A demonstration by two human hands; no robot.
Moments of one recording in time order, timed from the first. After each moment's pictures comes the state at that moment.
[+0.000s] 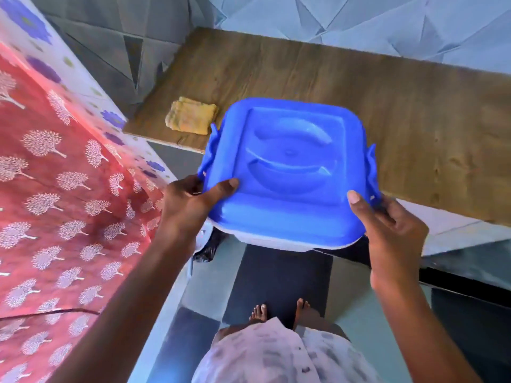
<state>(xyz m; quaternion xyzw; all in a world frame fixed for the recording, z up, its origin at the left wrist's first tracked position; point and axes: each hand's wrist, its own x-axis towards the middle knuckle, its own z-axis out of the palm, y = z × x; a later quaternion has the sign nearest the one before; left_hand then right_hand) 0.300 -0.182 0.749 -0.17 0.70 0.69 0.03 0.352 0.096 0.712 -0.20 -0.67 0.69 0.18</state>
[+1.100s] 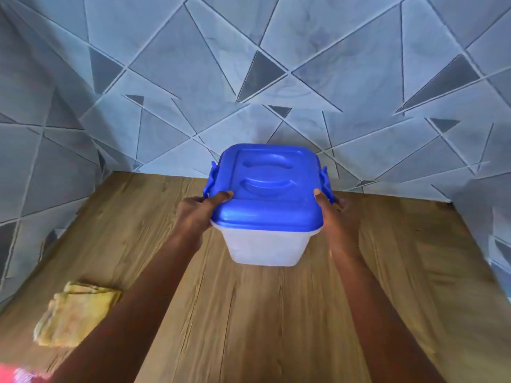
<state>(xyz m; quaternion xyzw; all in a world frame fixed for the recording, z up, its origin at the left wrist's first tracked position) -0.180 0.044 0.762 -0.13 0.69 0.70 0.11 -0.108 0.304 0.741 -0.30 -0.69 0.63 0.19</state>
